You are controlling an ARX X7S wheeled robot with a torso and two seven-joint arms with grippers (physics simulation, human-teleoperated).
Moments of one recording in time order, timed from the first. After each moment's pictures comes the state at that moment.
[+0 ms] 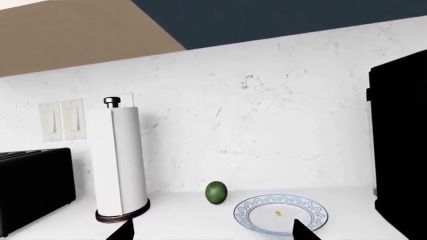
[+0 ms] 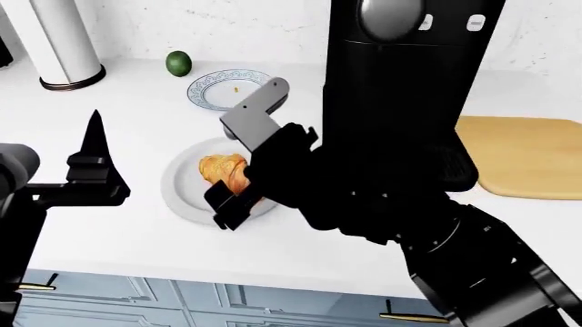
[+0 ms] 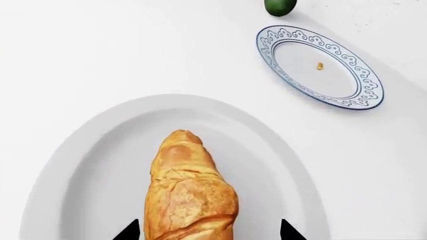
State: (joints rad) left arm -0.39 -0.64 -0.34 0.96 -0.98 -1.01 -0.53; right arm 1.27 0.14 -0.84 0.06 1.03 1.17 0.31
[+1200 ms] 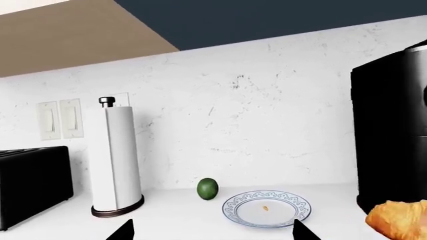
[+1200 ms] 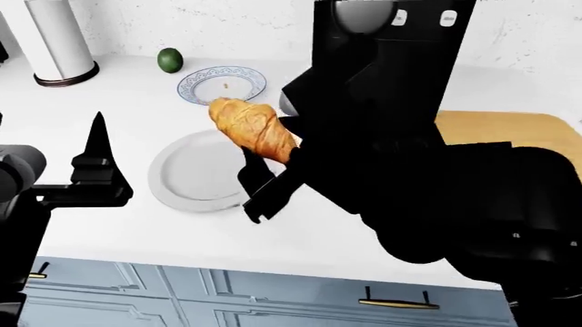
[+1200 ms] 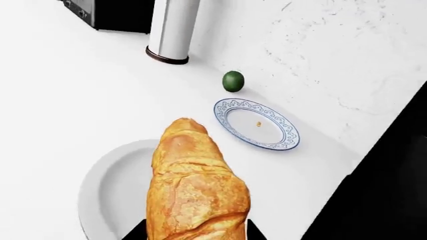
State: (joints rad) left arm -0.38 -0.66 -0.30 0.95 -0.99 -0.97 -0.56; right arm 1.23 0.39 -0.62 -0.40 1.32 1.18 0.54
